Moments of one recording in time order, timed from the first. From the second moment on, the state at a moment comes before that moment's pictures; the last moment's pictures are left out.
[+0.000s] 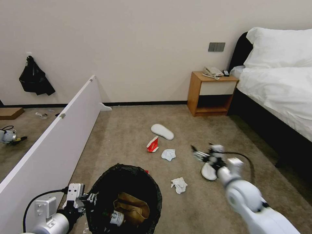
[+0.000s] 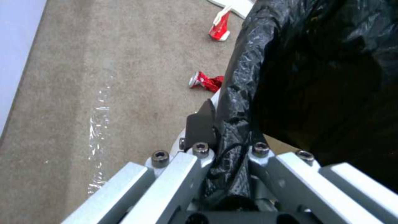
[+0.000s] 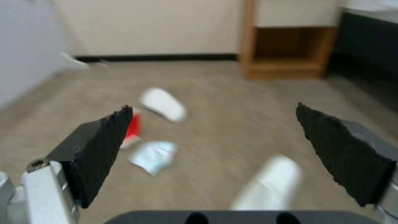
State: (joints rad) left arm 1.70 -1.07 -0.78 -2.40 -0.81 0.72 -0.14; right arm -1.28 0.99 0.46 1.89 0.58 -0.18 0.18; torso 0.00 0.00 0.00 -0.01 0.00
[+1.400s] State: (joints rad) left arm 1.71 -1.10 -0.77 -2.38 -0.74 0.71 -0.13; right arm -1.79 1.36 0.72 2.01 0.17 0.22 -0.05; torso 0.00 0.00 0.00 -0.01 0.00
